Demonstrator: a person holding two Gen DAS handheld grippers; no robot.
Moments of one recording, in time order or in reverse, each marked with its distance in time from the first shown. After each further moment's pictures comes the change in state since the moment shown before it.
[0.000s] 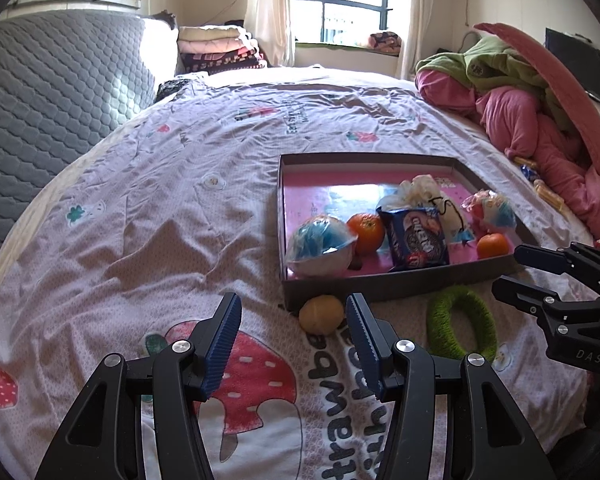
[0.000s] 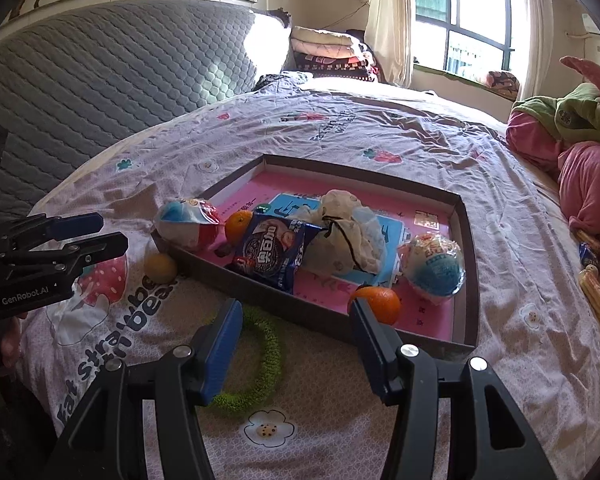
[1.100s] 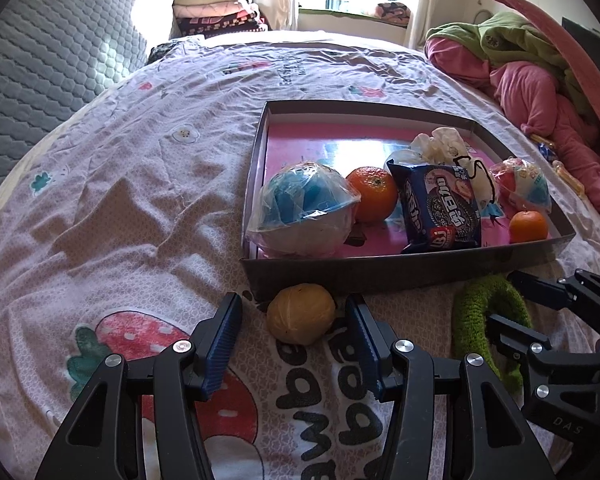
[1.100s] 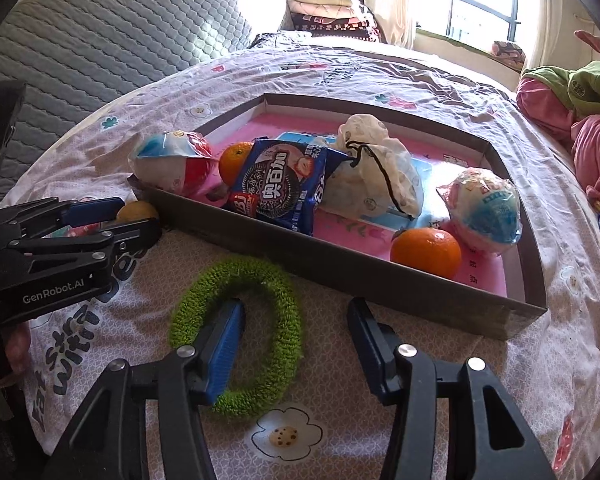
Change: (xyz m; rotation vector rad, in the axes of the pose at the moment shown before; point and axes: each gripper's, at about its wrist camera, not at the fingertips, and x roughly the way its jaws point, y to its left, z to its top) left arm 0.069 -0.018 -0.003 -0.030 0.125 0.001; right arm 0.050 0.011 -0.019 0.017 0.130 -0.011
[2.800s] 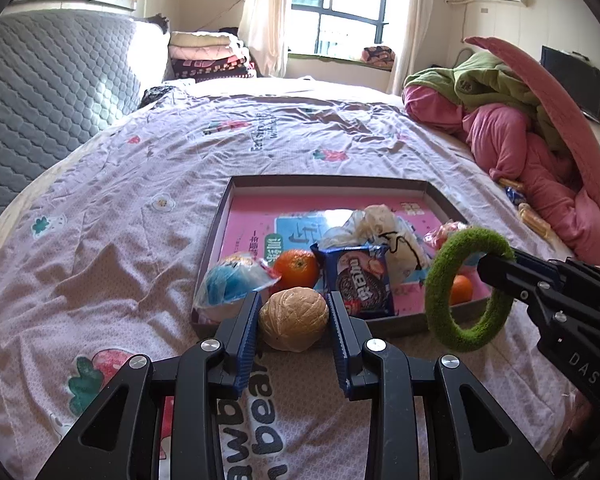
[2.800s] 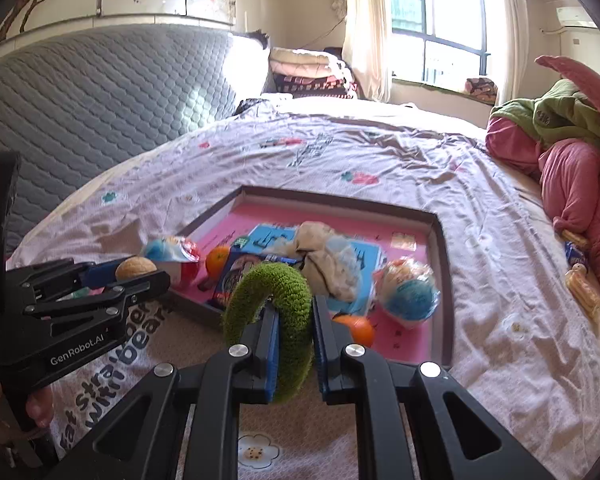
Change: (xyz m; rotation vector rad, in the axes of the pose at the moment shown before) left arm -0.056 -0.037 0.023 -0.014 -0.182 -0.060; right arm -0.073 -0.028 0.028 0.051 -0.254 -0.039
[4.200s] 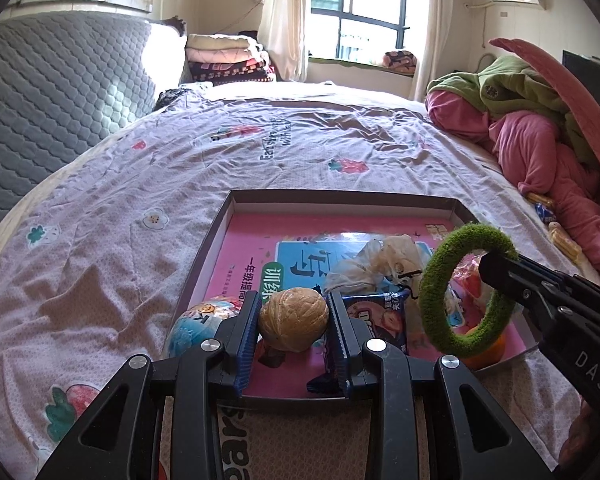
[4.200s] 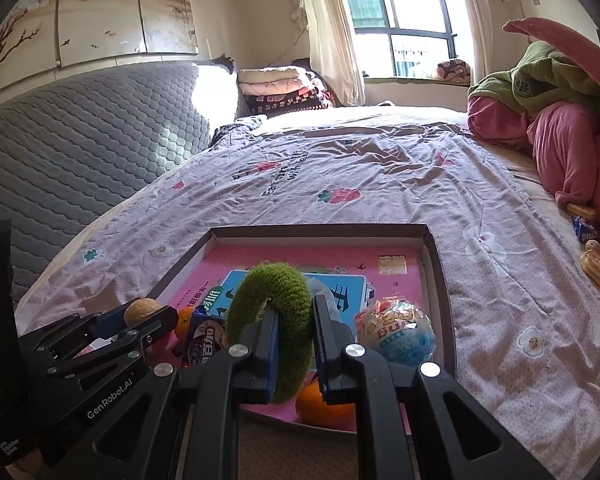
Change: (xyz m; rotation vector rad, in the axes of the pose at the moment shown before) left arm 0.052 -0.015 0.022 -0.027 -0.012 0.083; right arm 0.043 -0.035 0.021 0.160 -0.034 0.015
